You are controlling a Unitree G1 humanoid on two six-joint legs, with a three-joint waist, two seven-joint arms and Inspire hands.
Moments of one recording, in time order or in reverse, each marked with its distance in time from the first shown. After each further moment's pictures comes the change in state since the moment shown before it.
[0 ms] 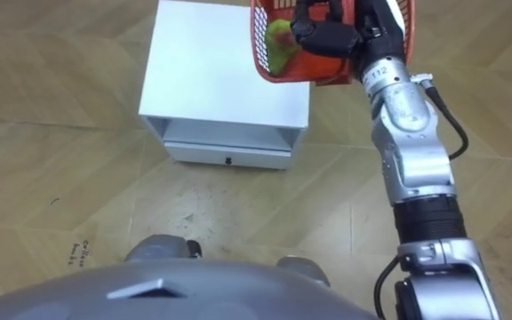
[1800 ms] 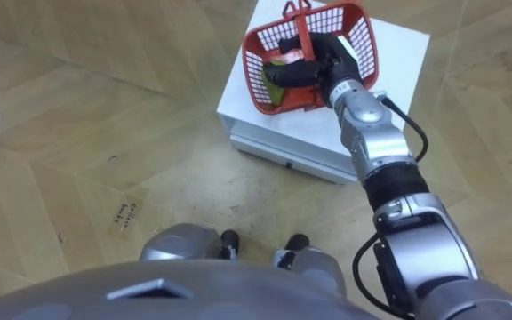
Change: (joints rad) left arm 0.054 0.019 -0.106 -0.021 0.010 0.054 -0.038; right arm -0.199 0.046 0.131 0.483 0.055 0.040 -0.036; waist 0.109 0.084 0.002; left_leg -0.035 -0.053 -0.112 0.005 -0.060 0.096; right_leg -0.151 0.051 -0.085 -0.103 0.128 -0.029
